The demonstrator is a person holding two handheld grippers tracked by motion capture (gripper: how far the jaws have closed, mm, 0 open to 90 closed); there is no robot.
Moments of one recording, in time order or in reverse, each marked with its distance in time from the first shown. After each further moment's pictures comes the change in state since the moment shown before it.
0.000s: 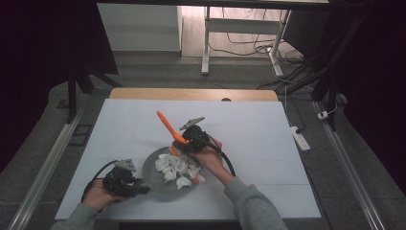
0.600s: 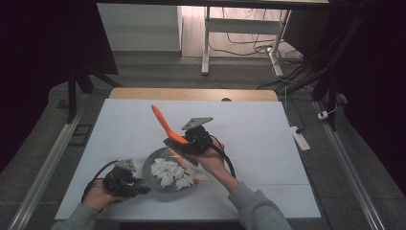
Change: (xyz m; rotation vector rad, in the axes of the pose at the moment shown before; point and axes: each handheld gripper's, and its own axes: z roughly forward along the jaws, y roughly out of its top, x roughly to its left) left arm 0.000 0.000 0.000 0.001 0.001 0.000; right arm 0.016 0.009 -0.051 -0.169 0.092 0.010
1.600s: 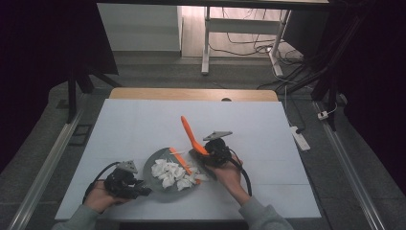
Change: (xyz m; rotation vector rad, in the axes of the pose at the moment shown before) left arm -0.006 0.000 0.003 0.005 -0.005 0.005; right arm -0.014 -0.064 -0.014 0.111 -0.168 0.175
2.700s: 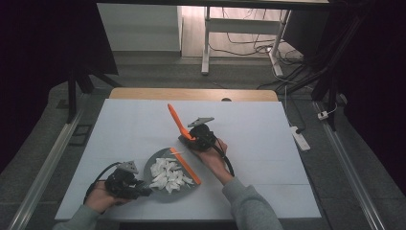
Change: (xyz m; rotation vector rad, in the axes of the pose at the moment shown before) left arm 0.001 -0.001 0.002 -0.004 -0.008 -0.004; right arm -0.006 0.048 0.047 -0.015 -0.035 -0.071
